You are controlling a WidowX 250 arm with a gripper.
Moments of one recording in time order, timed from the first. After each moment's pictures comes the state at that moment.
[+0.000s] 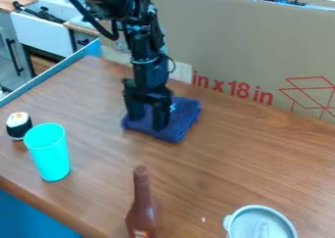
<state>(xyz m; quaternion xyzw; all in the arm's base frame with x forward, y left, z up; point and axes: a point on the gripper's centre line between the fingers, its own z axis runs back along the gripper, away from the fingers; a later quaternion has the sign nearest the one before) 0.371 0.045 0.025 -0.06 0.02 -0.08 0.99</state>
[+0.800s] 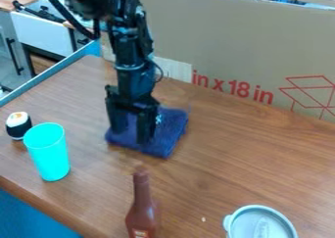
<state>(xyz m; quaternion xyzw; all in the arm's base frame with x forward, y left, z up) 0.322 0.047 0.047 -0.03 0.04 -0.06 1.00</state>
